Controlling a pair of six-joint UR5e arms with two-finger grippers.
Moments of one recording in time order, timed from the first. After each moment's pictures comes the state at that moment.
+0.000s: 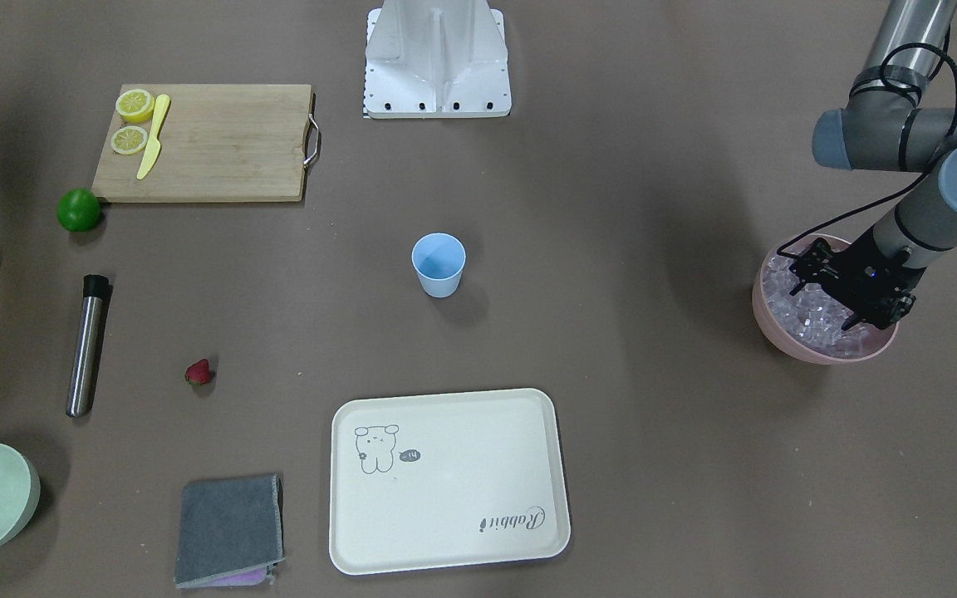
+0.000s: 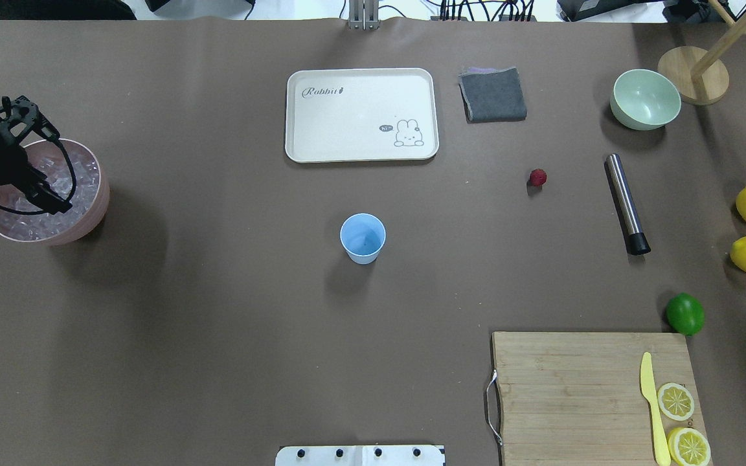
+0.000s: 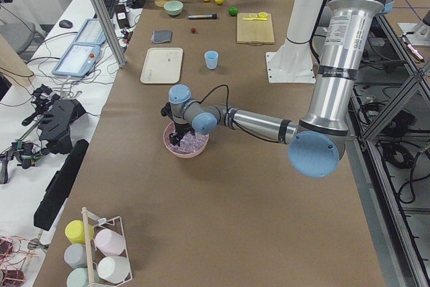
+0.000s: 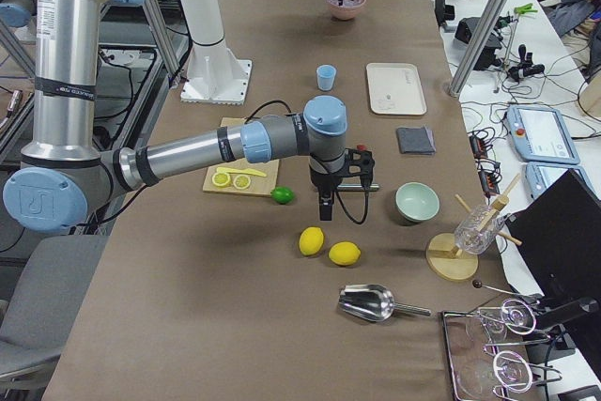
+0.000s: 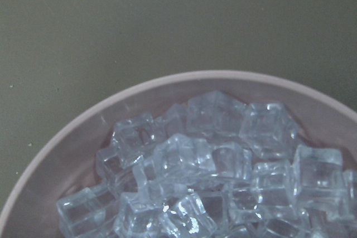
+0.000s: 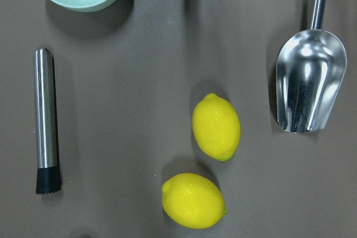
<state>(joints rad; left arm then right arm) -1.02 -1.73 -1.54 -1.99 -2.20 0.00 1.44 -1.69 1.98 -1.62 2.29 0.28</state>
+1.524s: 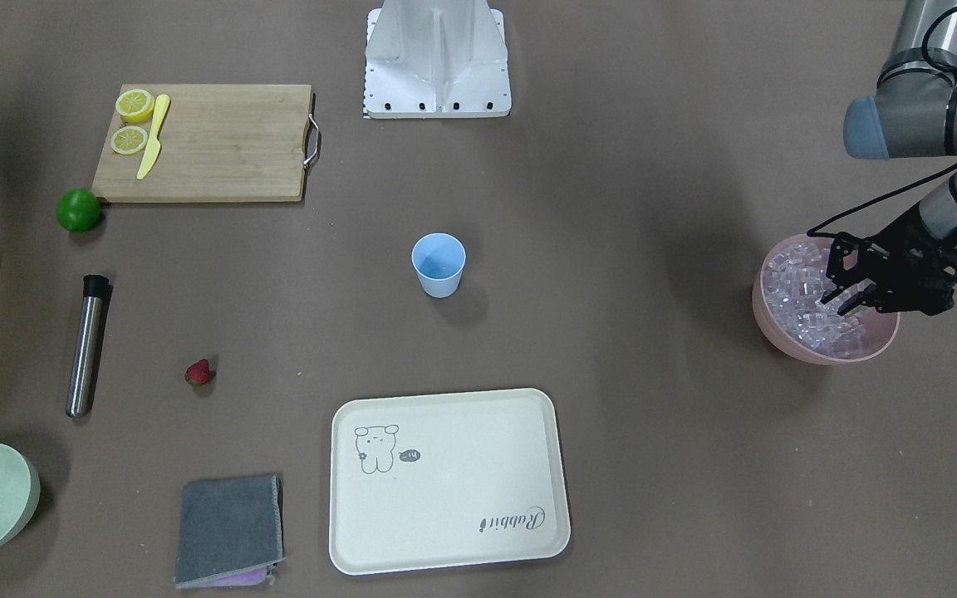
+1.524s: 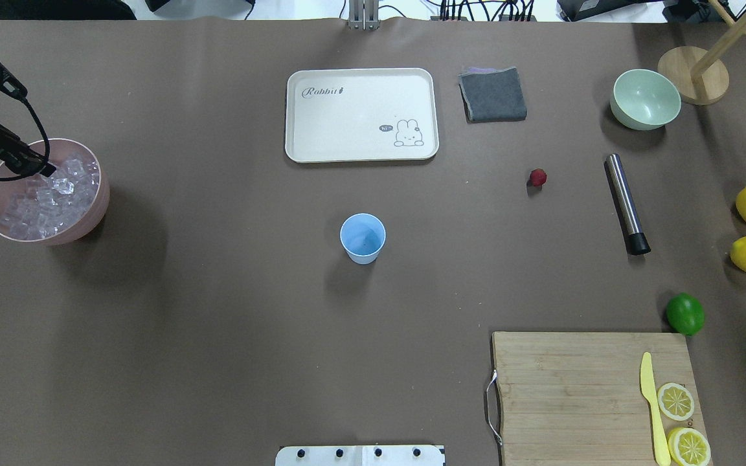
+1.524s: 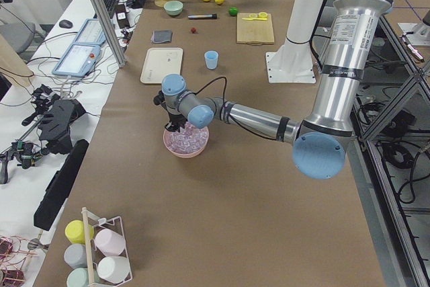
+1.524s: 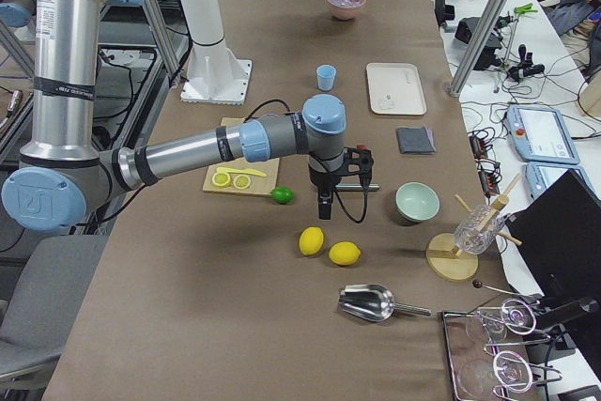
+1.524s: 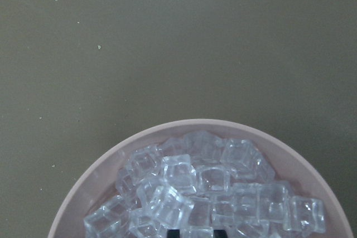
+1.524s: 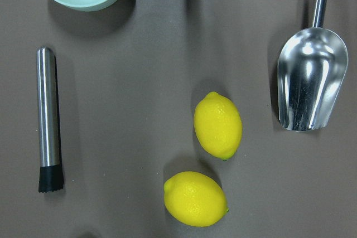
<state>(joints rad) -1.14 -1.75 -1.61 -1.98 -2.34 0.00 1.44 -1.70 1.98 -1.62 2.29 0.28</state>
